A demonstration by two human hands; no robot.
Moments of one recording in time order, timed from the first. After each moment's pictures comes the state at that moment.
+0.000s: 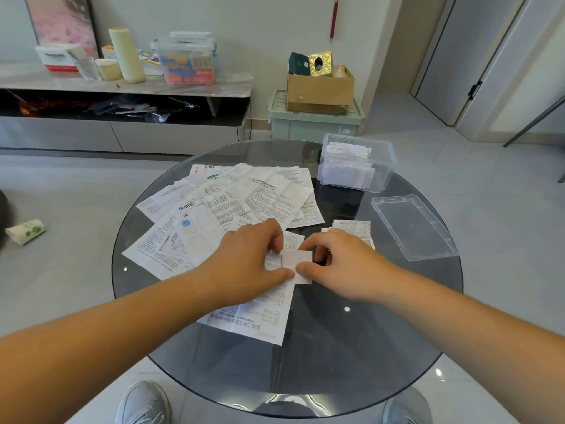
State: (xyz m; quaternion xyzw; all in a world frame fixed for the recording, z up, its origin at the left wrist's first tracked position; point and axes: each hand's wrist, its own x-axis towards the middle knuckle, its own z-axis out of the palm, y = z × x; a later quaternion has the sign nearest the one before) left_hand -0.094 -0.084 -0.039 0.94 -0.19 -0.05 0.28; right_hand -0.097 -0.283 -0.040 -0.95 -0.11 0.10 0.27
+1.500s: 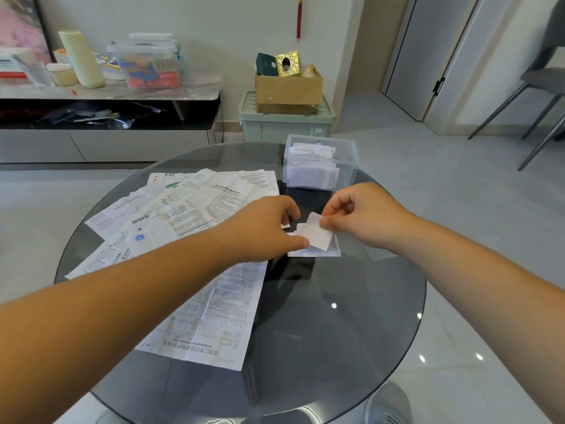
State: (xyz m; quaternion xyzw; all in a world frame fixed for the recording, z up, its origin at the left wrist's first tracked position) left_hand -0.036 -0.161 -0.018 0.93 -0.22 -0.10 0.29; right_hand -0.060 -0.360 -0.003 -0.93 -0.01 0.02 0.37
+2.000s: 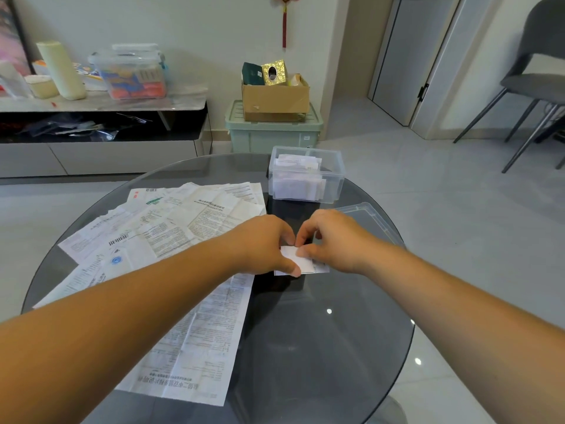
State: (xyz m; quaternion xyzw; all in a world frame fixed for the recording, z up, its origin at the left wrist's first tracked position) left_hand -0.008 -0.184 -0.031 0.93 -0.29 -0.16 0.18; right_hand -0.034 -0.360 -0.038 -0.97 -0.10 0.05 0.21
